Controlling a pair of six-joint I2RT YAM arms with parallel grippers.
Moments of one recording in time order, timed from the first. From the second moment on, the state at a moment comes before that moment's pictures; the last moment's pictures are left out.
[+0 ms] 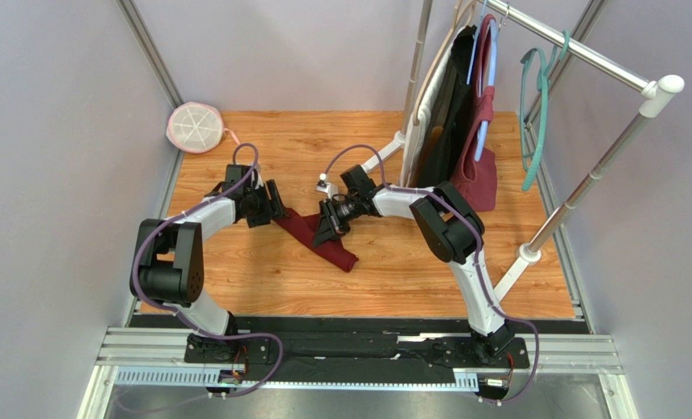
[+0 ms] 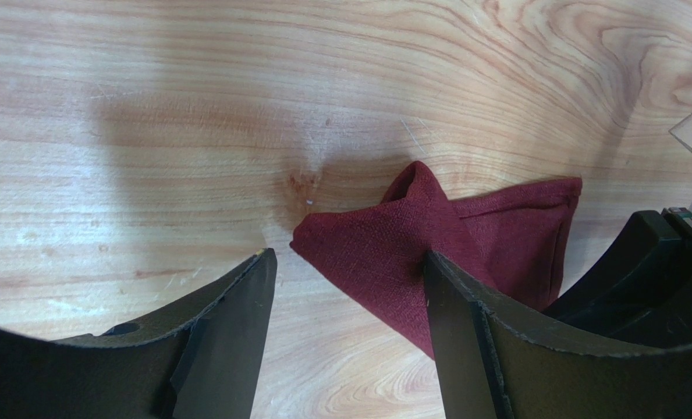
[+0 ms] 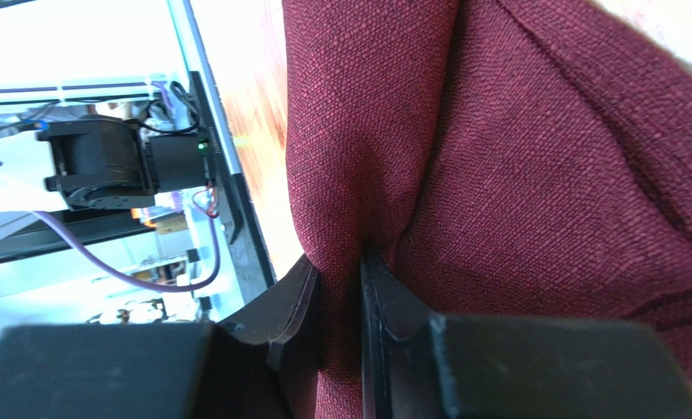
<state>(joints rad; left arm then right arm) -0.10 1.61 0.87 -0.21 0.23 -0.43 0.66 2.28 1.49 -0.12 -0.98 0.47</state>
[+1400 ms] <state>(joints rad) -0.10 1.66 0.92 -0.24 0.26 -0.44 1.02 2.03 1.51 -0.37 0.02 -0.04</state>
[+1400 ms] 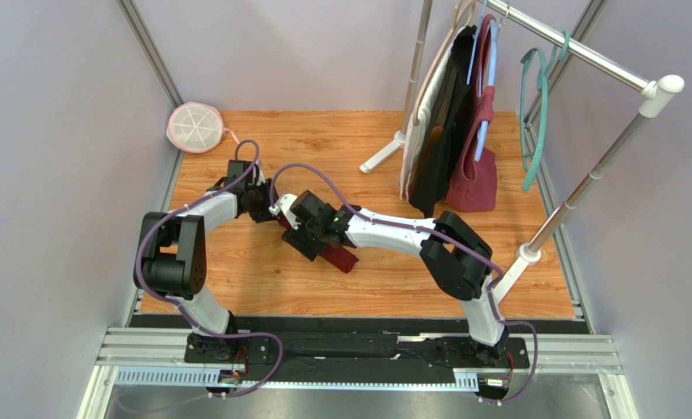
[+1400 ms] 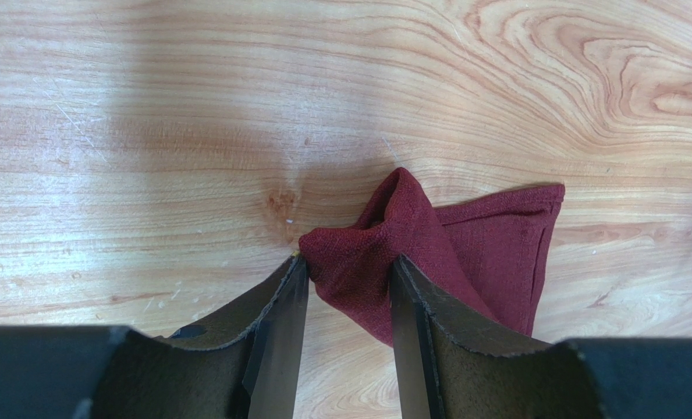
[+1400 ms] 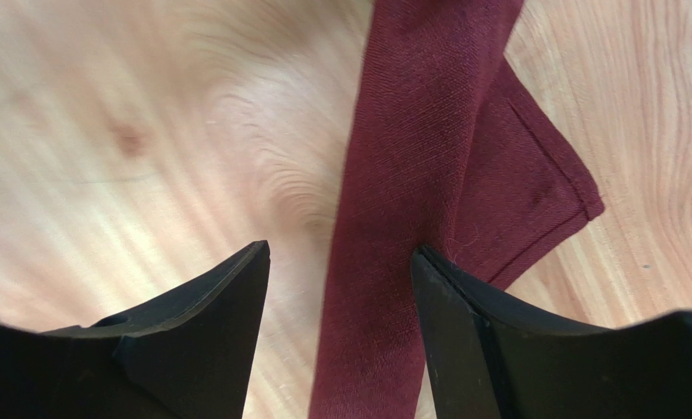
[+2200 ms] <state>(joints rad) -0.10 1.62 0.92 -0.25 0.24 -0.44 1.00 2.12 1.53 -0.35 0.11 -0.11</state>
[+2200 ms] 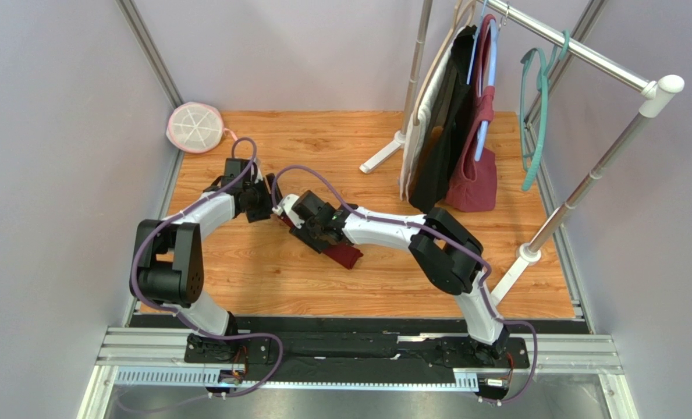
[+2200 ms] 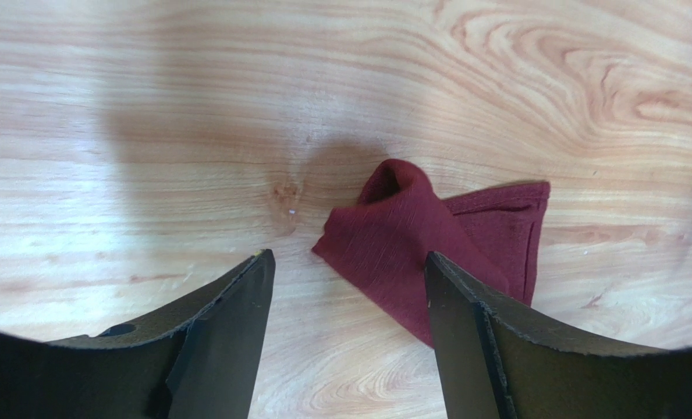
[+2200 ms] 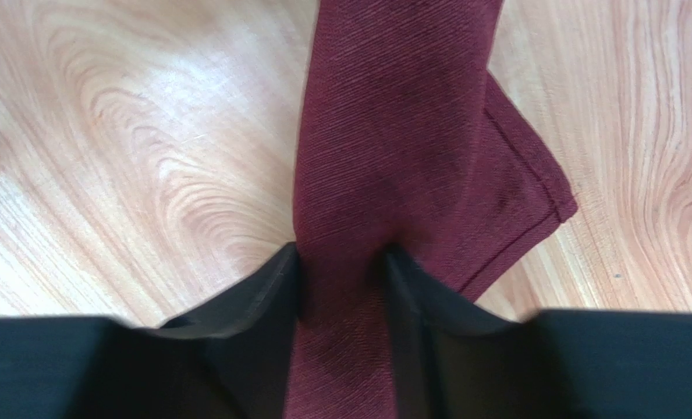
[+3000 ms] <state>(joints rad) -0.08 1.48 0.86 -0.23 0.24 -0.45 0.73 2.20 1.54 -0.33 -0.77 0.16</state>
